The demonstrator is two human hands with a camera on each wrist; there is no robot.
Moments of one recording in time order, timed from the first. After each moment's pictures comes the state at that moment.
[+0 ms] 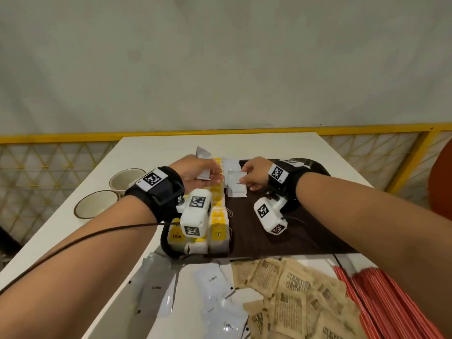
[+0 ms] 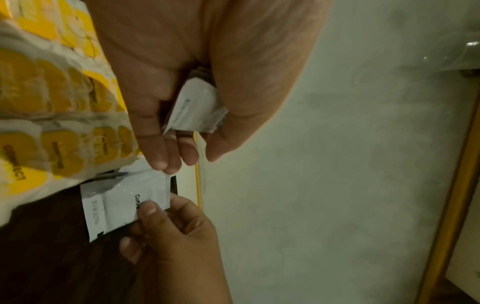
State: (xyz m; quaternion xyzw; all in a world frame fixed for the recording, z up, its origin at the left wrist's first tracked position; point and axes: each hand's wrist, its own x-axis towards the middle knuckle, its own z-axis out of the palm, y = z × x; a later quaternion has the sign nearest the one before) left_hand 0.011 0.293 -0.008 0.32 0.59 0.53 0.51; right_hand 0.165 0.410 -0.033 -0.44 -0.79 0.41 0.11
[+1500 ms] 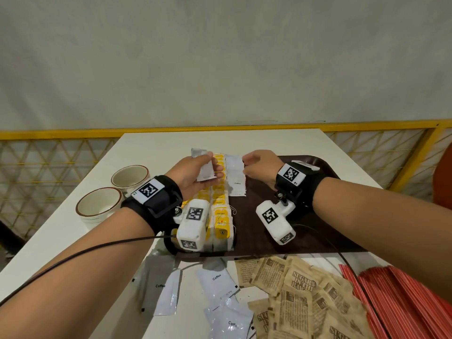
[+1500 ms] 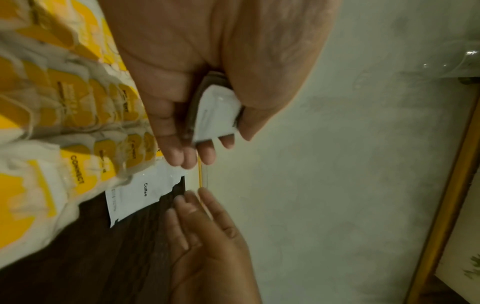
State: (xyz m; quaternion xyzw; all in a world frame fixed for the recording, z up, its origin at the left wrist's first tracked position) left_hand 0.013 0.280 -0.018 0.30 0.54 0.60 0.51; right_hand 0.164 0.394 -0.031 -0.43 -0.75 0.44 0.24
